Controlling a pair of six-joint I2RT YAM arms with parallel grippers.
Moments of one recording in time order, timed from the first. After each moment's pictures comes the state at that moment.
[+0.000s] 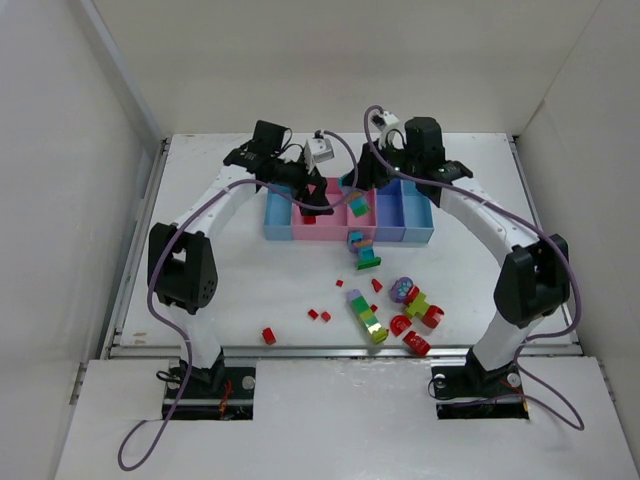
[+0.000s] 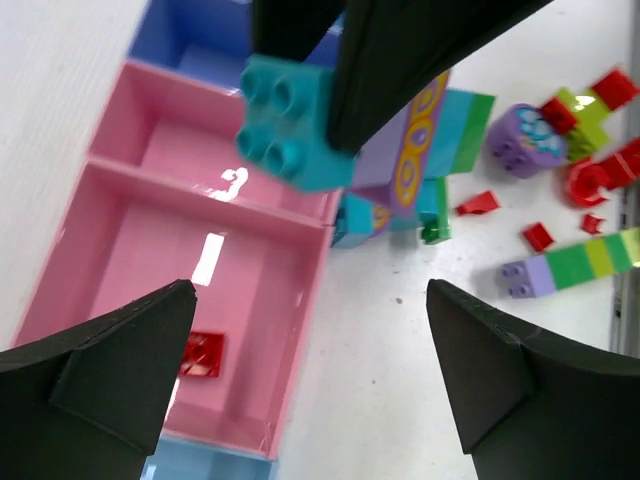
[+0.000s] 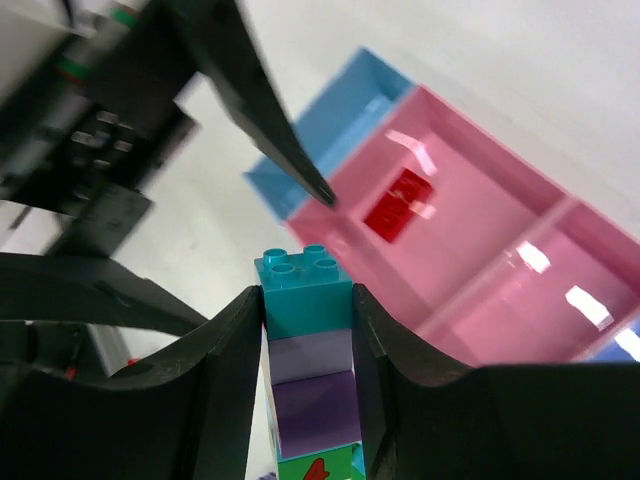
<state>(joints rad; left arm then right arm) -0.37 1.85 1.63 -0.61 0.88 0.54 0.38 1.72 1.49 -0.22 -0.61 0.21</state>
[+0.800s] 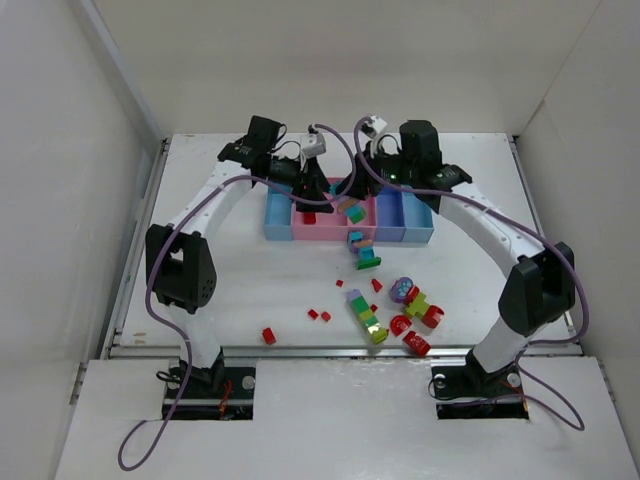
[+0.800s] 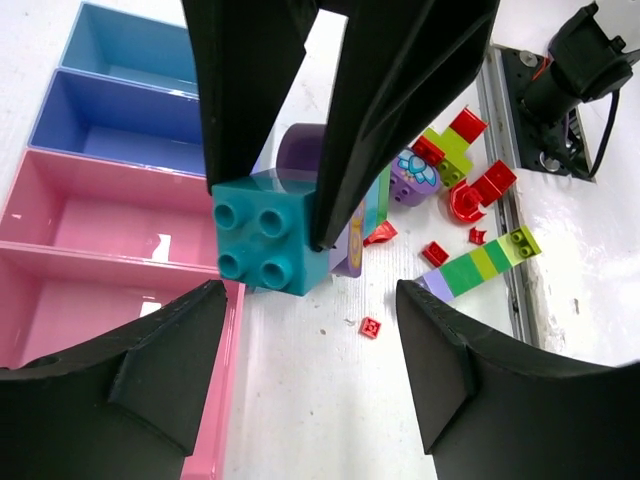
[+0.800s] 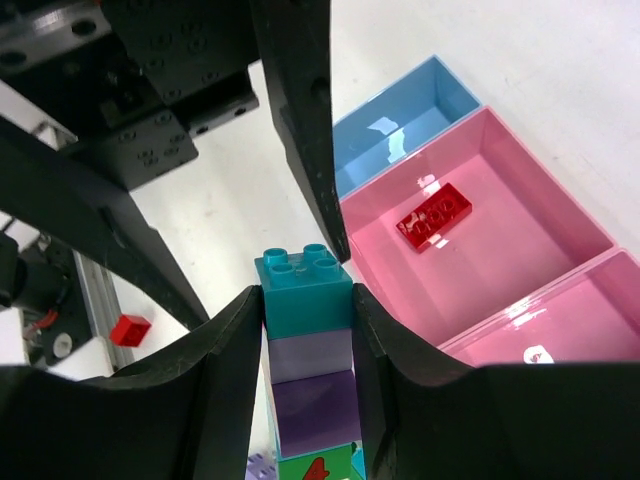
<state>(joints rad) -0.34 1.85 1.69 -0.73 1.16 0.59 0.44 1.67 1.48 -0.22 -0.69 0.07</state>
